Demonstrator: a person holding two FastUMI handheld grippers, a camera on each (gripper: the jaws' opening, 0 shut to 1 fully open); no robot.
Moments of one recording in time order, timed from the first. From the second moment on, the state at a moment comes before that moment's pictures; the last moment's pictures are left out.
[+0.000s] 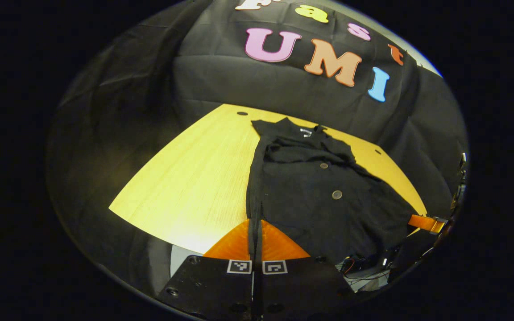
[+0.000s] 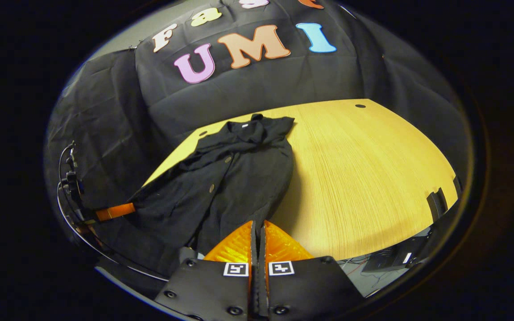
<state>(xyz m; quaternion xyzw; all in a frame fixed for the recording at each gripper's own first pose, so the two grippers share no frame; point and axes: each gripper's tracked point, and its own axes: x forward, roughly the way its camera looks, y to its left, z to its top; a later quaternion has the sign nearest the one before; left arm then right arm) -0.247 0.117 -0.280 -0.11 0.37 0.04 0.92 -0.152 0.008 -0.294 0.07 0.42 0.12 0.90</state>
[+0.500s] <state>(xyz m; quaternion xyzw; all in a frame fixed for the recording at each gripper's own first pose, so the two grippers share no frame) -0.170 0.126 -0.216 -0.11 0.32 0.02 0.94 -0.061 0.028 -0.212 0.13 0.34 0.15 0.92</state>
